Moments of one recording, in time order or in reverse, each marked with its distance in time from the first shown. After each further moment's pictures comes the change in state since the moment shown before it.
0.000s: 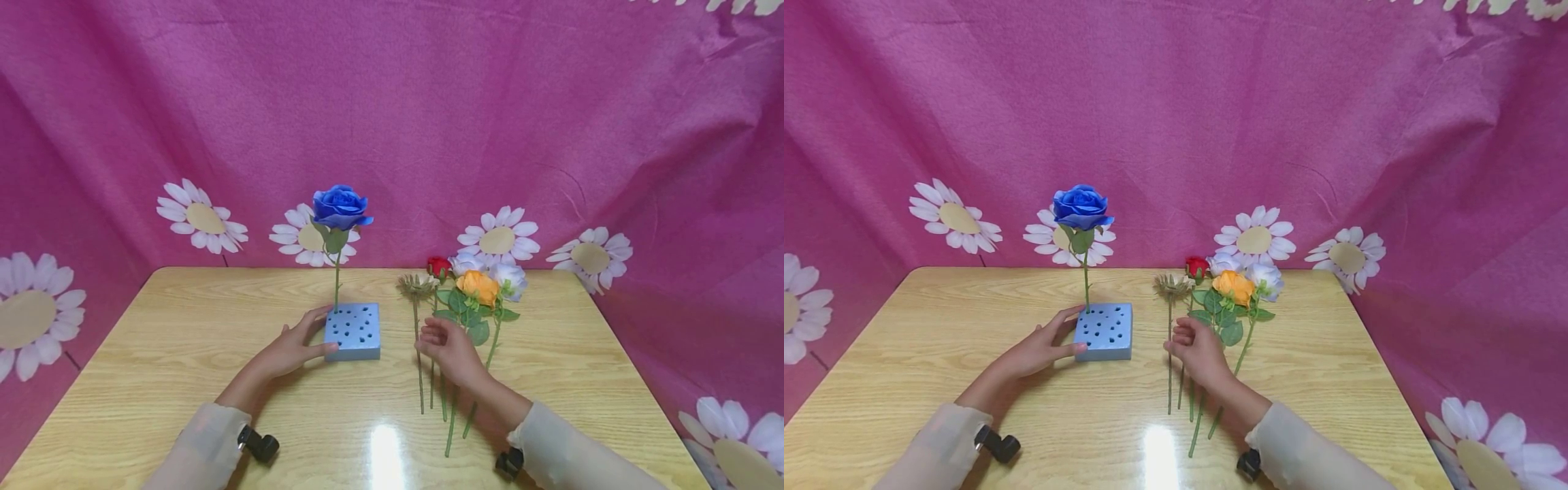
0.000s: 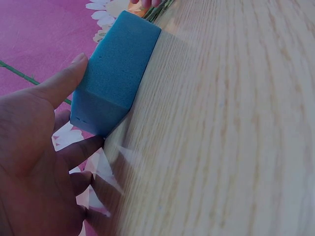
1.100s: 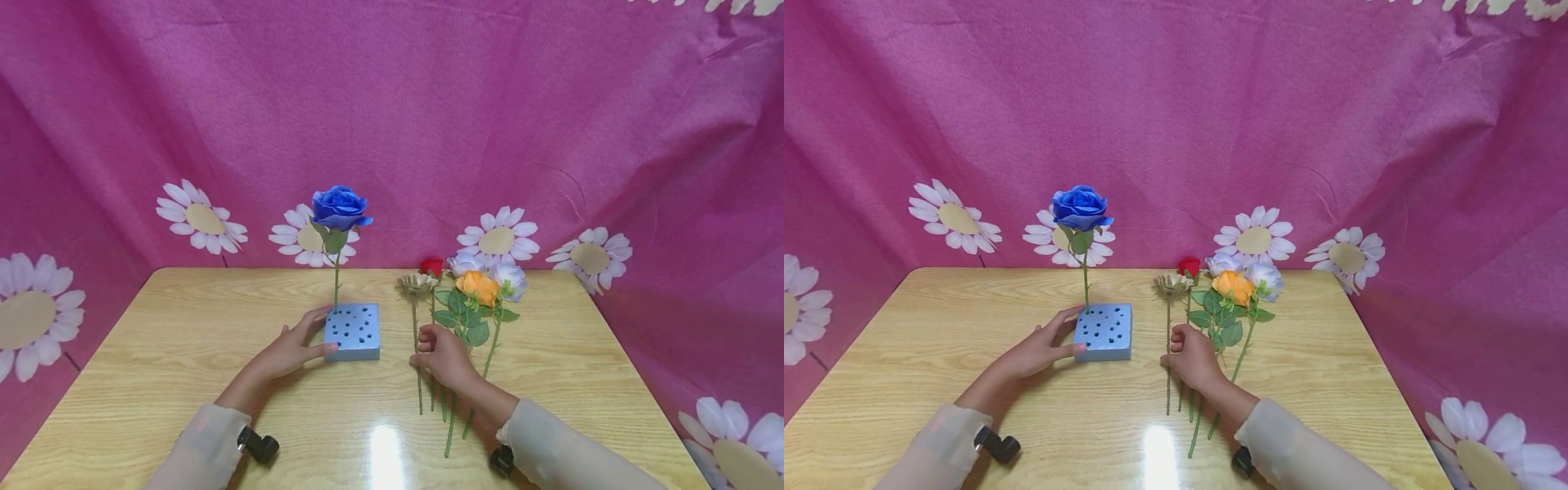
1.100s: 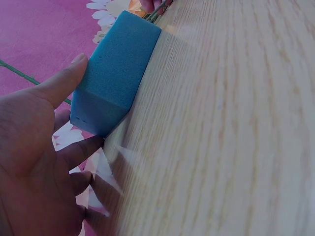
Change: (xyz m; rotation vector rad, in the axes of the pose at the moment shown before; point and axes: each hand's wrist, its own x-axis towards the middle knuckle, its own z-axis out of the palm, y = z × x) left_hand -0.002 -0.001 0.001 0.014 0.007 0.015; right_hand 0.003 0.003 0.012 -0.201 0.016 0.048
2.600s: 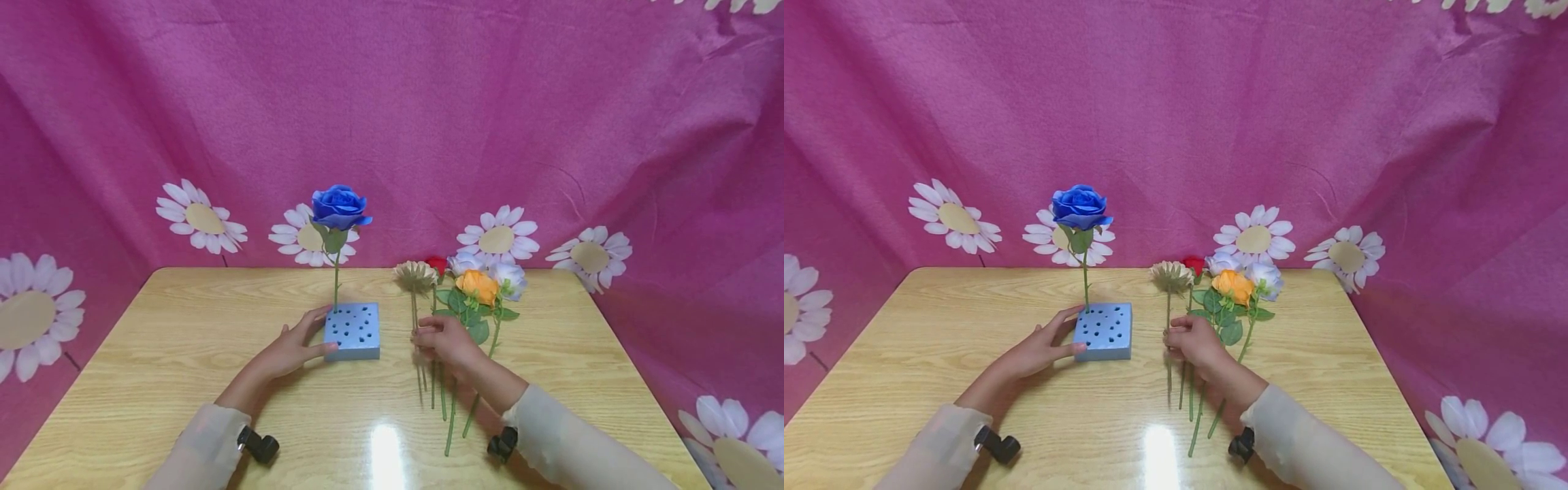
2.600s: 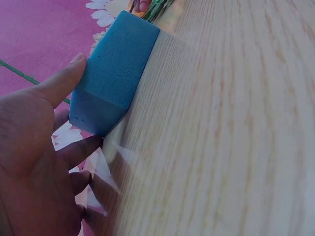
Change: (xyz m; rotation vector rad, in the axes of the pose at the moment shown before) left_hand 0.001 0.001 0.001 -0.021 0.000 -0.007; right_hand 0.012 -0.014 -0.017 0.411 -0.154 0.184
